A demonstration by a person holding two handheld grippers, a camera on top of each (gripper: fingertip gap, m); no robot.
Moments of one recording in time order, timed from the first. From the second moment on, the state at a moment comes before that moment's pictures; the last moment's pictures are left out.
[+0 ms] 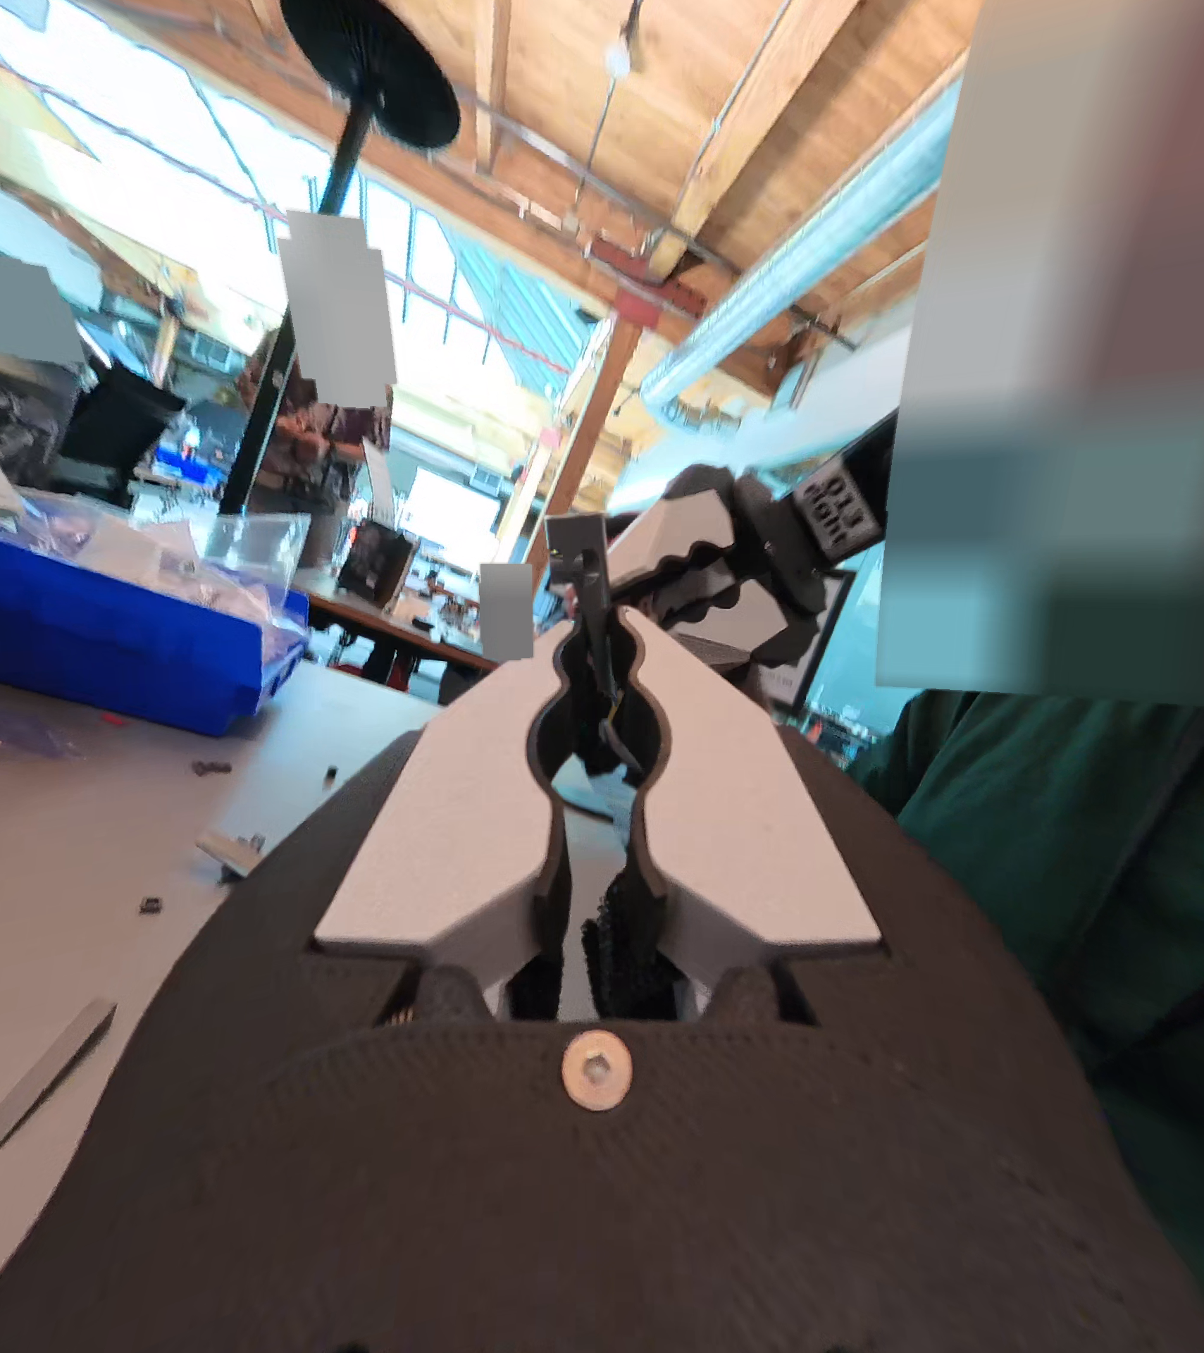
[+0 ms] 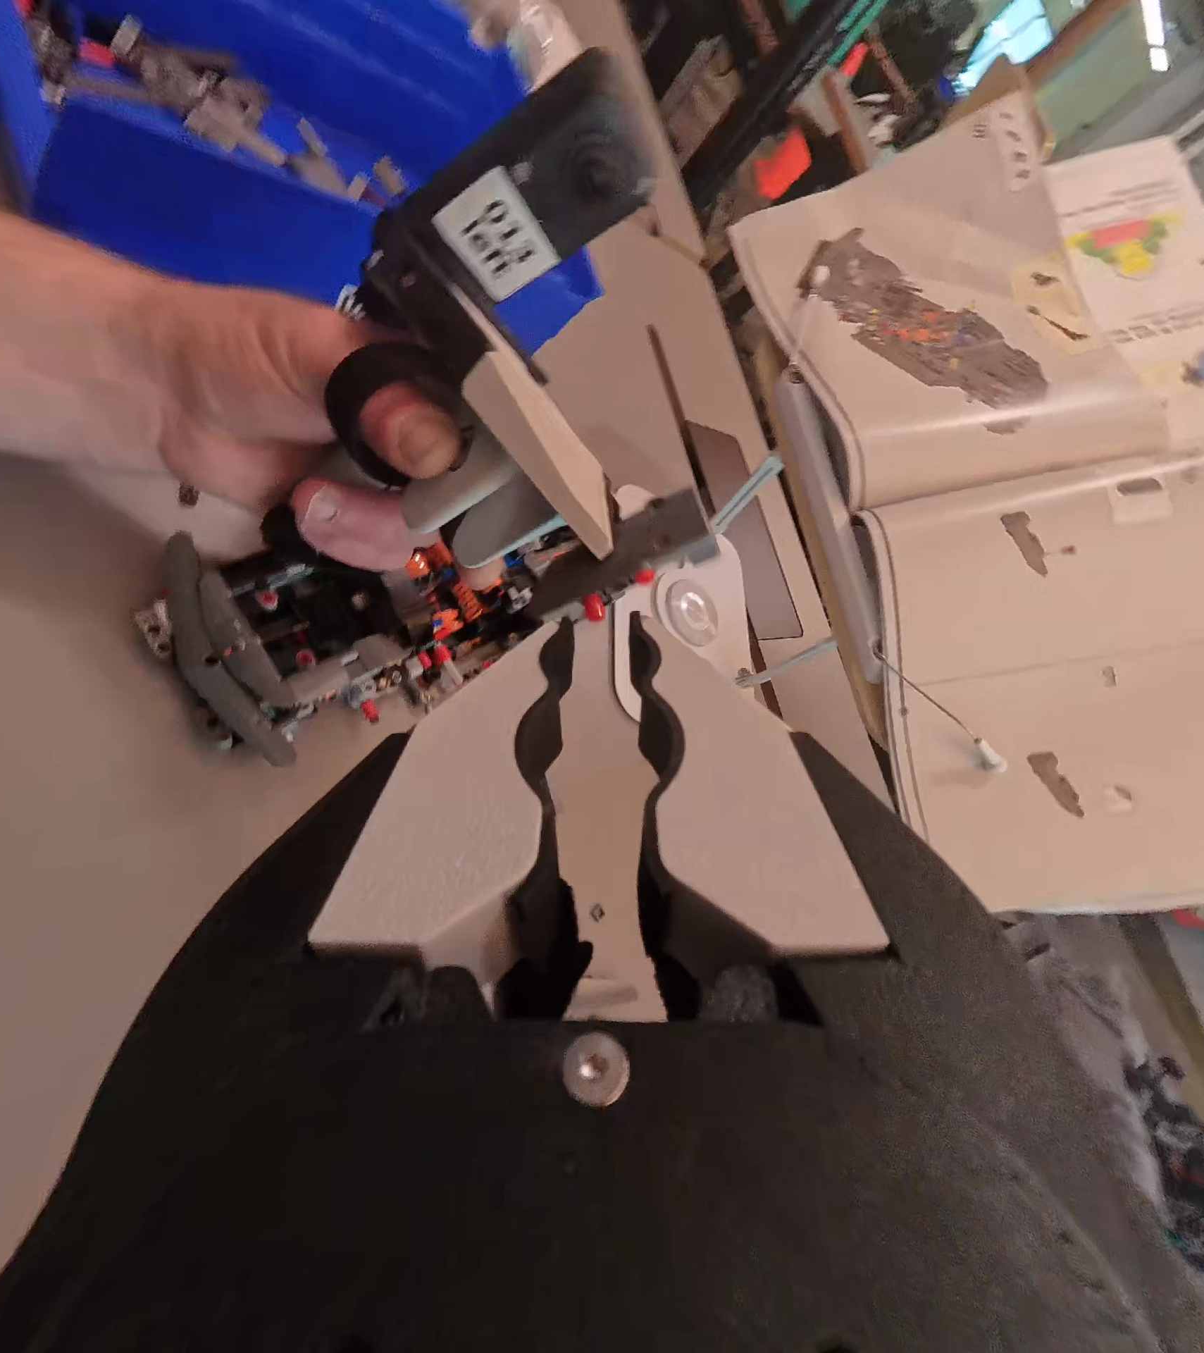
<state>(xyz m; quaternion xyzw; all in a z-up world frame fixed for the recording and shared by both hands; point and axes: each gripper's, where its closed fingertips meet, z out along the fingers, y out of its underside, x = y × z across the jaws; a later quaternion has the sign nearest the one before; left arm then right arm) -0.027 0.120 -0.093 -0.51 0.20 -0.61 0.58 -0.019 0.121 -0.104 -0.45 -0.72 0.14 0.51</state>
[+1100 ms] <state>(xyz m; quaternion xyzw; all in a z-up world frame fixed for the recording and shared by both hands) -0.059 0.092 -0.045 -0.39 0.13 -0.61 0.68 -0.062 0.101 -0.075 -0.54 -0.53 0.30 0.59</state>
